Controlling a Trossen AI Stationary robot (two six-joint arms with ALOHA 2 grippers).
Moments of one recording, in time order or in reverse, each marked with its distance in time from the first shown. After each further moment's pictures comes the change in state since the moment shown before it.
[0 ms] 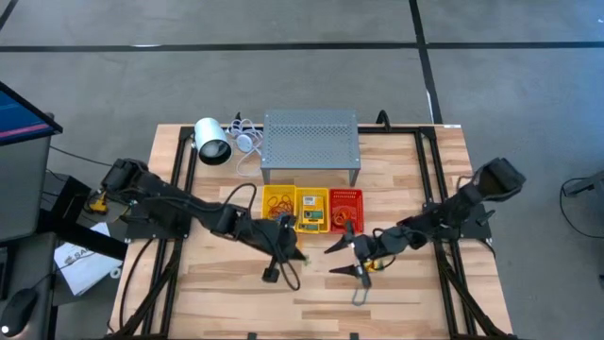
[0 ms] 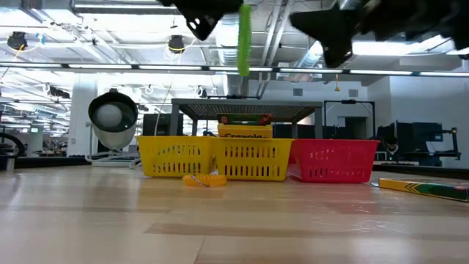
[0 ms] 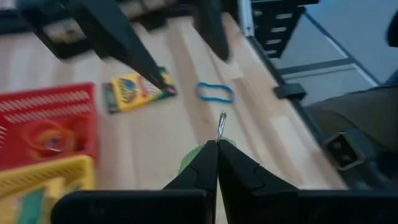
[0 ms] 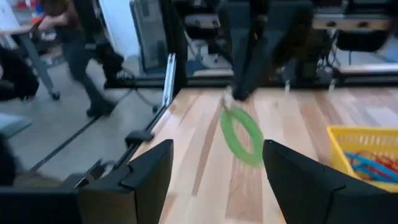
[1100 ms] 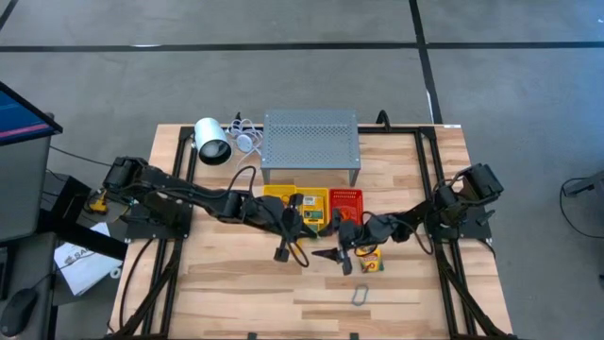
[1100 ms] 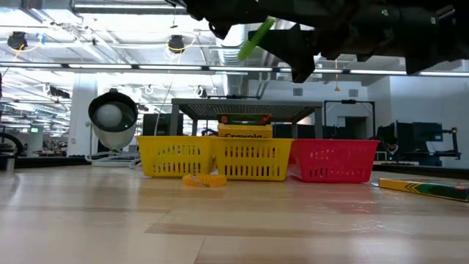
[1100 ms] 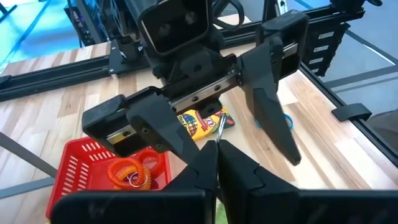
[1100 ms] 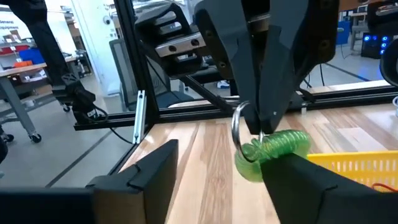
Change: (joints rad) left arm 0.137 0.002 0.000 0.114 0.001 0.190; right arm -0.150 0.192 0.047 0.279 -0.061 0.026
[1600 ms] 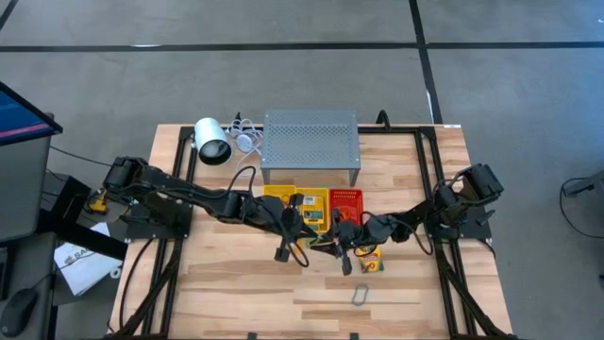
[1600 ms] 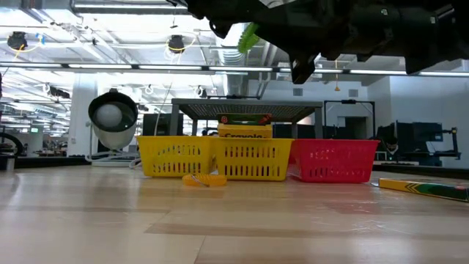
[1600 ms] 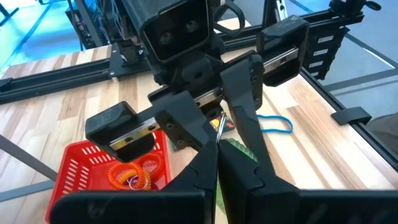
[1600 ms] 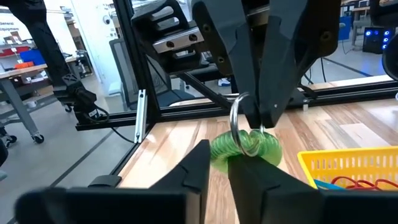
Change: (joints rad) left arm 0.000 0.000 0.000 0.014 0.000 -0.003; right arm 0.001 0.000 0.005 -0.014 -0.001 0.018
